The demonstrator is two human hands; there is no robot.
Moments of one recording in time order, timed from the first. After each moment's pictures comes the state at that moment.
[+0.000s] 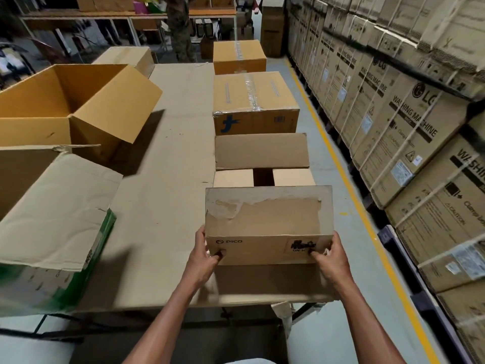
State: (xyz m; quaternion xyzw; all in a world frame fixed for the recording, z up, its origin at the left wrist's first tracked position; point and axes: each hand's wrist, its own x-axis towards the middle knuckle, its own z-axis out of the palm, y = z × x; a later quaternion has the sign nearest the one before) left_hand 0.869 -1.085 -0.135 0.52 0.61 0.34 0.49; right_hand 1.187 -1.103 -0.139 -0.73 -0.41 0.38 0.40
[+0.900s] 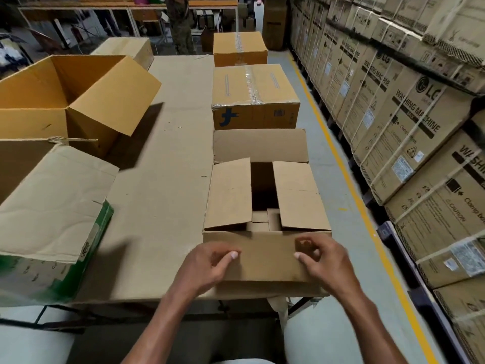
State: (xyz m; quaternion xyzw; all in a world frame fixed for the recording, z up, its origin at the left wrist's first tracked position) left_hand 0.878 -1.121 -0.086 0.72 0.56 0.23 0.33; right_hand 1.175 -1.134 -0.091 -0.69 -0.62 0.25 0.28
